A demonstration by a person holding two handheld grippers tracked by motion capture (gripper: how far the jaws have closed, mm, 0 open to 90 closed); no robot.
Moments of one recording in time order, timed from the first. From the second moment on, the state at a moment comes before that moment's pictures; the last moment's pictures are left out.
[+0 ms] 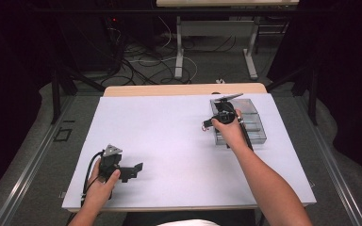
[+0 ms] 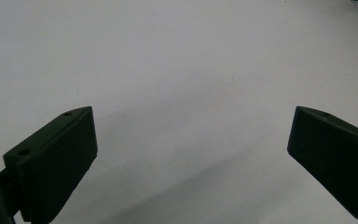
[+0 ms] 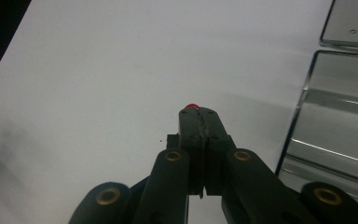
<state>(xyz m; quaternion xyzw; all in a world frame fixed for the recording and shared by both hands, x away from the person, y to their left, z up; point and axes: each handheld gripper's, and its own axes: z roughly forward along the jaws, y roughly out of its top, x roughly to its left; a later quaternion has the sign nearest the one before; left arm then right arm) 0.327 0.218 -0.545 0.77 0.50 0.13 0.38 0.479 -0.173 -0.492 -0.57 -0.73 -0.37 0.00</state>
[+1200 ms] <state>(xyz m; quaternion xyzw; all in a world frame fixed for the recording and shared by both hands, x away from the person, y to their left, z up) 0.327 0.219 -0.545 0.77 0.50 0.13 0.38 0.482 -0.234 -0.473 -0.61 -0.70 -0.36 -0.04</state>
